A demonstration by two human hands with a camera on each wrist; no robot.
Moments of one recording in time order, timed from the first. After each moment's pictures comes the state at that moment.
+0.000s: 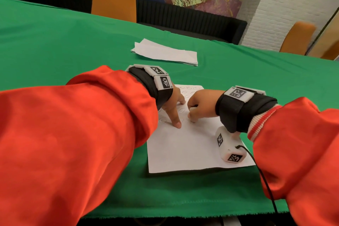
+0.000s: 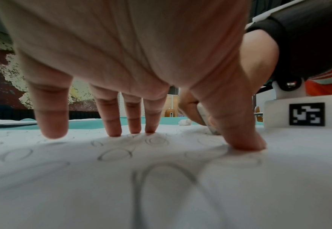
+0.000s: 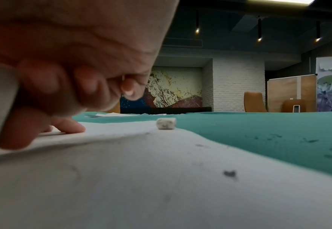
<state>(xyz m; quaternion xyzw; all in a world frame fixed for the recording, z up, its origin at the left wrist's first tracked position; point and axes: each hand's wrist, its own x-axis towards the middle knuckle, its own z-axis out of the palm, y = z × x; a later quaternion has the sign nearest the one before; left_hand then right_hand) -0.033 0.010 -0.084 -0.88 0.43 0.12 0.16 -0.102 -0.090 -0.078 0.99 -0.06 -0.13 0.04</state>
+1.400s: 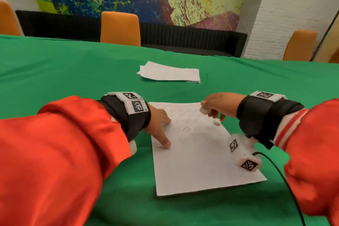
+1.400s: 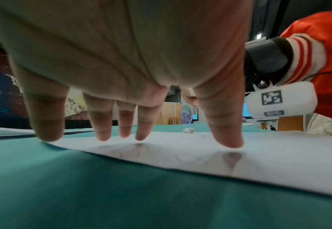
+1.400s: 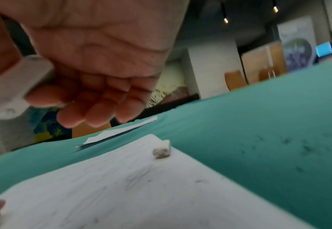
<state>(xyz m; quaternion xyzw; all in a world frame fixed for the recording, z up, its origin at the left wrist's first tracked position) -0.031 0.056 -0.078 -0.89 0.40 0.14 0.17 -0.113 -0.116 -0.048 0.96 -0.14 -0.04 -0.25</state>
